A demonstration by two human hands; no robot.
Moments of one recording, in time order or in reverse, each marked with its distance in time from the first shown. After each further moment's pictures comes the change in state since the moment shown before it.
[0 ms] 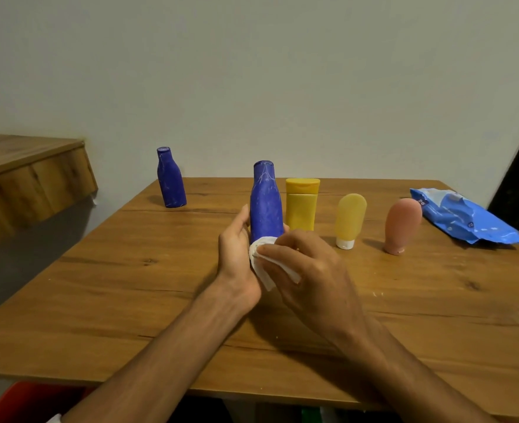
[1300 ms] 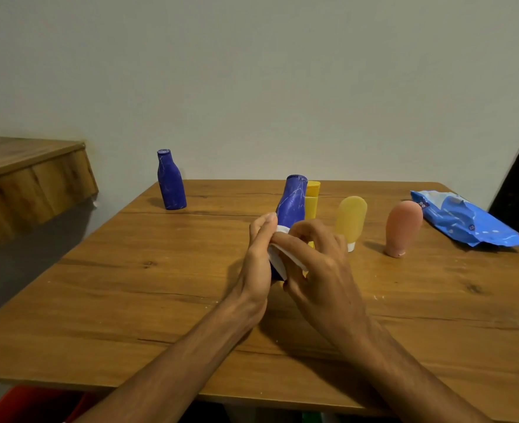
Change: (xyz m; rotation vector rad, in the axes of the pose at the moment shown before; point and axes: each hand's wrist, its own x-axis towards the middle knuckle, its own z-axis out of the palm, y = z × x) left_hand 0.004 -0.022 -0.004 0.488 0.009 0.237; right_hand 0.000 0.004 0.001 -0.076 0.068 0.106
